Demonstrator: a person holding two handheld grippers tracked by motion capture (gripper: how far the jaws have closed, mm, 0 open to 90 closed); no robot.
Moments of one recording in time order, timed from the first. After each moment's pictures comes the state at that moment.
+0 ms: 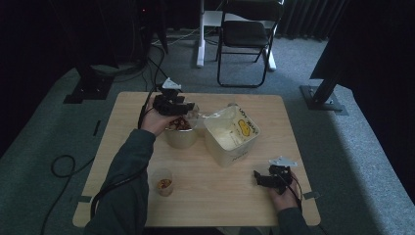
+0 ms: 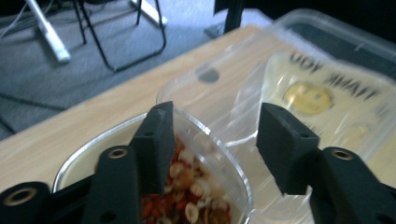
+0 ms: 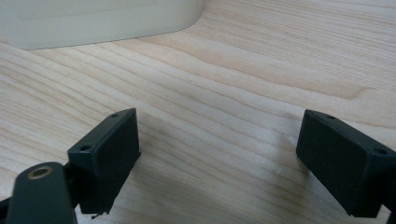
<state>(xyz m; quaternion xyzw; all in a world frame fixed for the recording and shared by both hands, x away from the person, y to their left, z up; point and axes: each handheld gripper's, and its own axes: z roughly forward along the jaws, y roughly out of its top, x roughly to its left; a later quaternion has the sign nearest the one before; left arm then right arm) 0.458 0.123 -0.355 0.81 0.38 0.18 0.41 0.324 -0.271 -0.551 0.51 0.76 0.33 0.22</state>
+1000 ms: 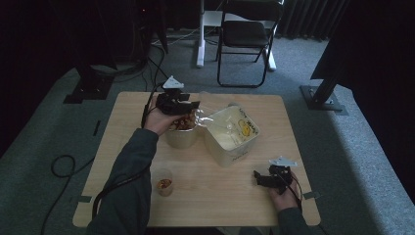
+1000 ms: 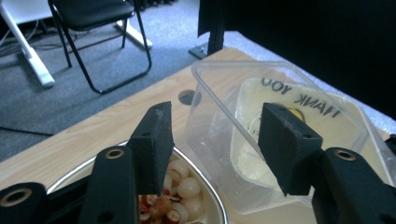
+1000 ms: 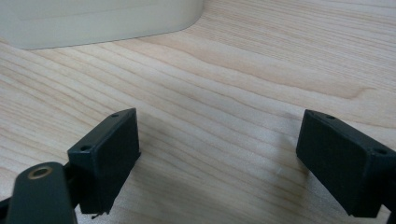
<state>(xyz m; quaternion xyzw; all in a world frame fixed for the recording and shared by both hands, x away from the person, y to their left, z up) 0.451 0.120 -0.340 0.80 0.34 0.17 0.47 0.324 -0.271 -0.551 0.51 0.76 0.33 0.22</state>
